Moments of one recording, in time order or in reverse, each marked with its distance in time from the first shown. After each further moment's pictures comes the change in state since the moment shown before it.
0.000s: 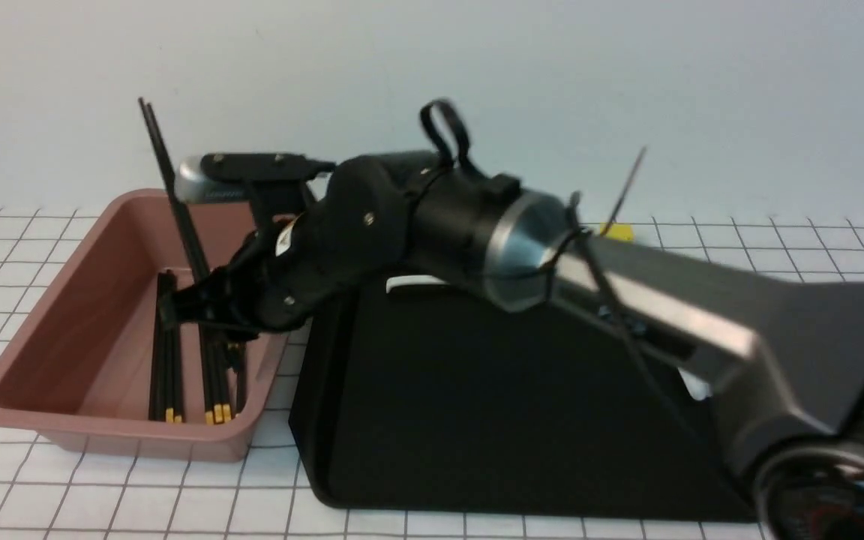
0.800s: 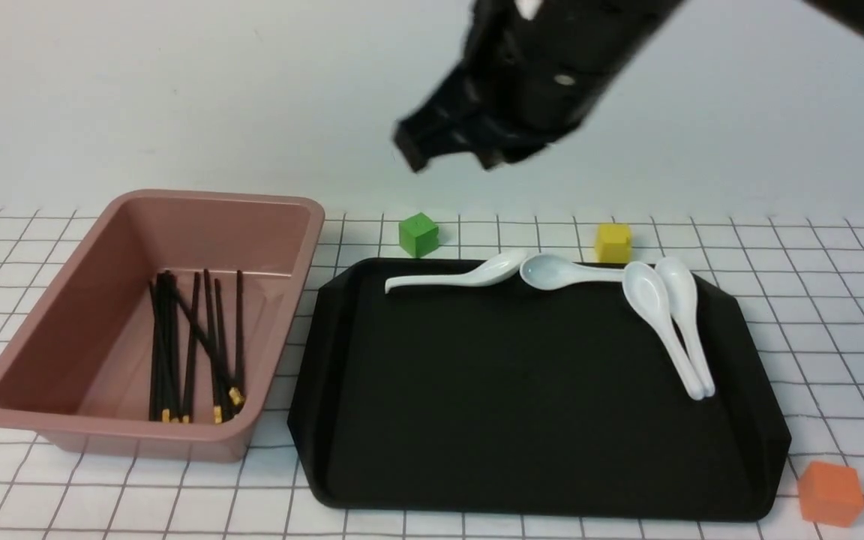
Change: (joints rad) right arm -0.003 -0.650 0.246 -0.684 0.581 0.216; left arm 0.000 0.000 0.000 0.000 0.000 0.000
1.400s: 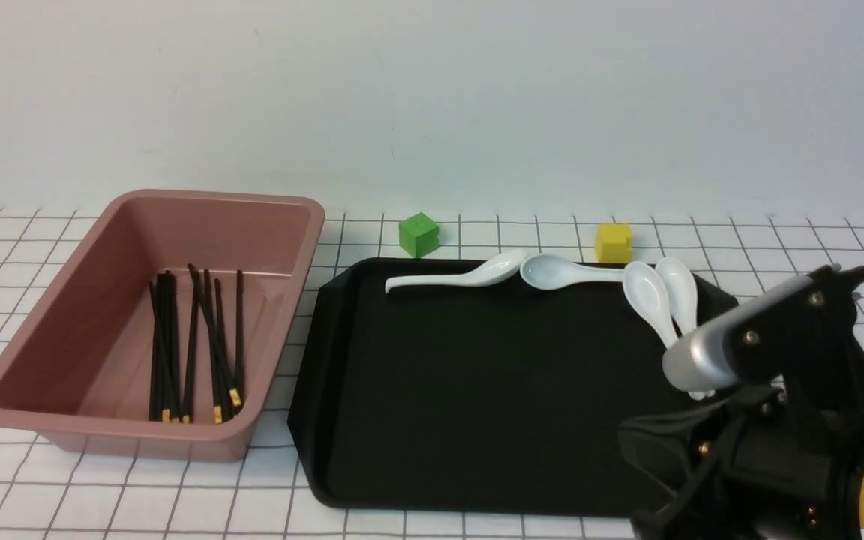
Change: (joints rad) right arm 0.000 -0.619 1.216 -0.122 -0.947 0.355; left arm 0.000 0.000 0.000 0.000 0.000 0.000
